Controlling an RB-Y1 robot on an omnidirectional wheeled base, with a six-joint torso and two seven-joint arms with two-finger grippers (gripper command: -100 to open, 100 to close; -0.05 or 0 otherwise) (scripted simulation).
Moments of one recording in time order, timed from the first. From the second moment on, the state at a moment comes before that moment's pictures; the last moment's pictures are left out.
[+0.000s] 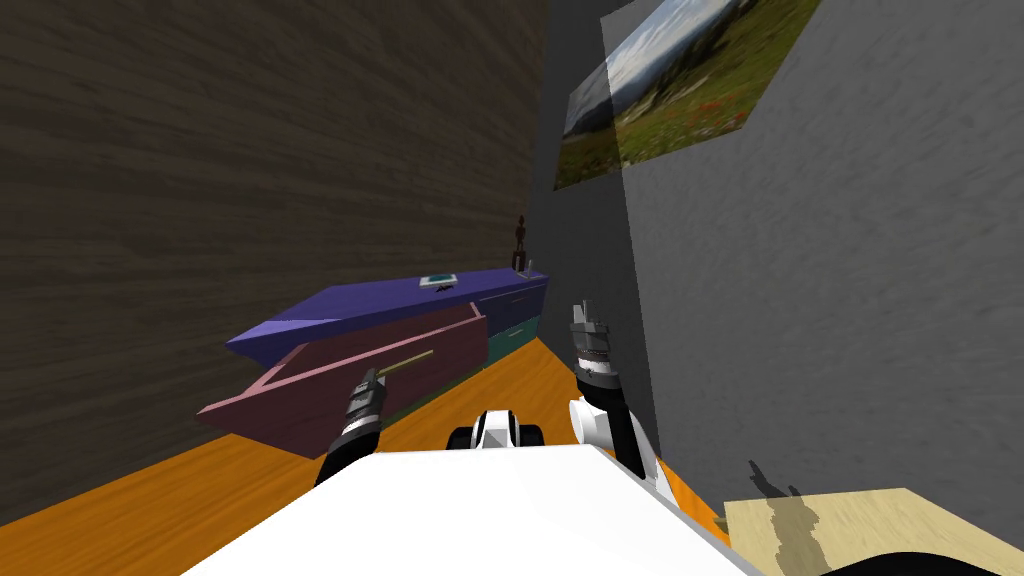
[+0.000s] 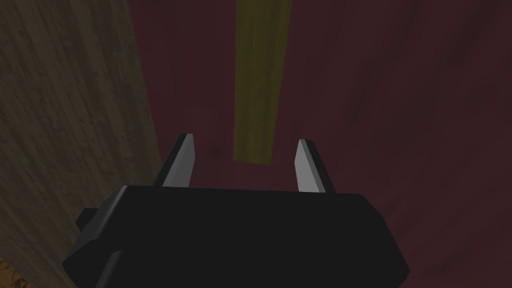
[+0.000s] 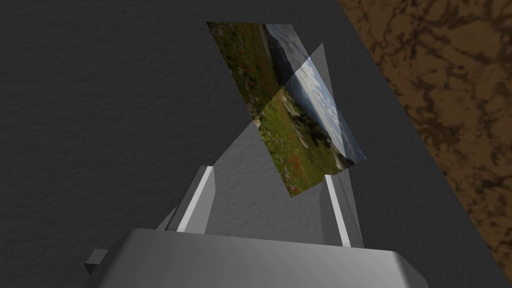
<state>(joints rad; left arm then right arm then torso) 0.38 -0.02 0.36 -1.43 0.15 -0.57 -0.01 0.46 -0.01 0.05 -2.31 0.10 -0.47 0.01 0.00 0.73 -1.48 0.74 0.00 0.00</state>
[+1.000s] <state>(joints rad) 0.38 0.03 0.40 -1.61 0.17 -0.36 0.01 0.46 -0.01 0.05 -2.31 0.10 -0.47 0.01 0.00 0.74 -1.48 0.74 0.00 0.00</state>
